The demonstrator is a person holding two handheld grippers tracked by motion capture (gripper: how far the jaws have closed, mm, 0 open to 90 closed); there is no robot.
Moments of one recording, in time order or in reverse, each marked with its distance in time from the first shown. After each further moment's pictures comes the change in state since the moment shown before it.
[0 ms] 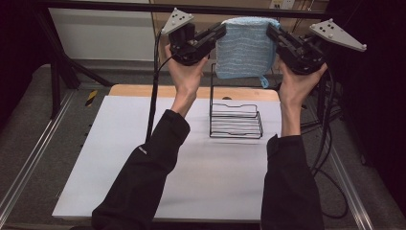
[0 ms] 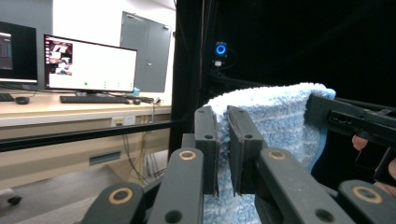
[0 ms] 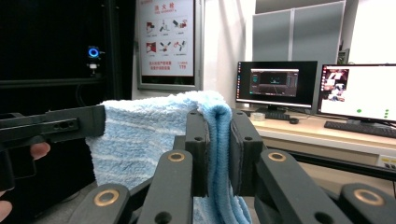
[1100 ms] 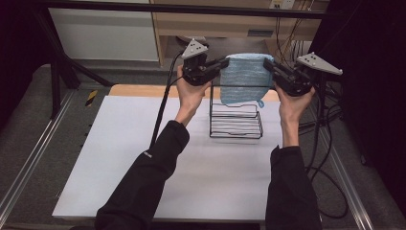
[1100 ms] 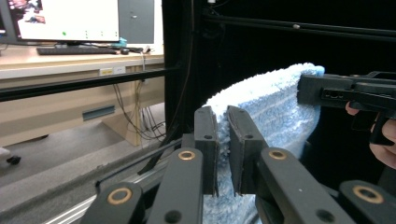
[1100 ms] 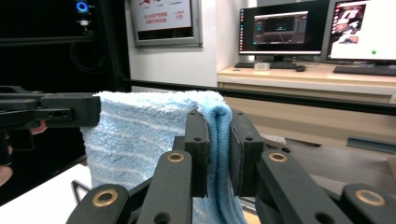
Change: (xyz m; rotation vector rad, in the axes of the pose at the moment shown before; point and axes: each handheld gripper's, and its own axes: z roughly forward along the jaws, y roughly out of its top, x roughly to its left) left arm 0.019 -0.079 0.021 0.204 -0.064 0.040; right arm -0.040 -0.089 0.000 0.168 0.018 0.063
